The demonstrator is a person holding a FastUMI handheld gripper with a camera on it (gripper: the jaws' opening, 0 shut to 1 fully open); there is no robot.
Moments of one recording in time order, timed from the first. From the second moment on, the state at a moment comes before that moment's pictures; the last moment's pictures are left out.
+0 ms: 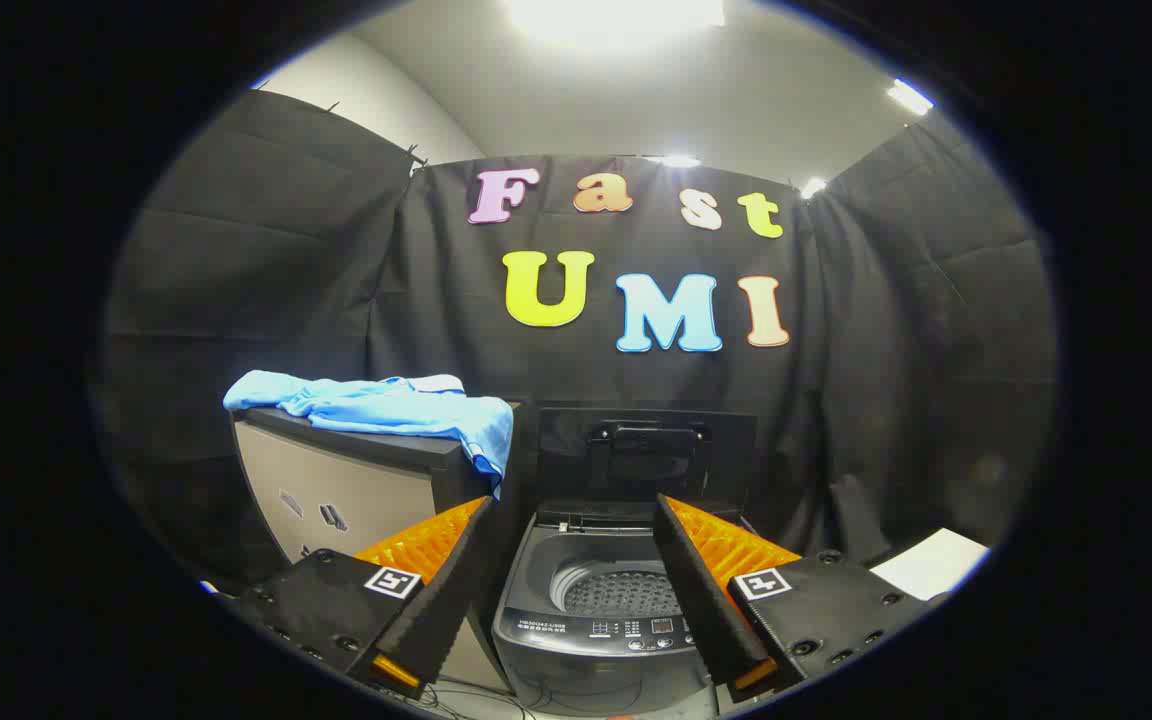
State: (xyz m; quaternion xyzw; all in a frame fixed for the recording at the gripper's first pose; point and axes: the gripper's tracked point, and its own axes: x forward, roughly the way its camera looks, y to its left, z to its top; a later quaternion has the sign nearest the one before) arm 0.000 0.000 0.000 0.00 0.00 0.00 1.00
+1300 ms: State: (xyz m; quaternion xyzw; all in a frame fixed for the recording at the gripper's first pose) arm 0.025 0.015 0.017 -0.02 0.01 0.03 1.00
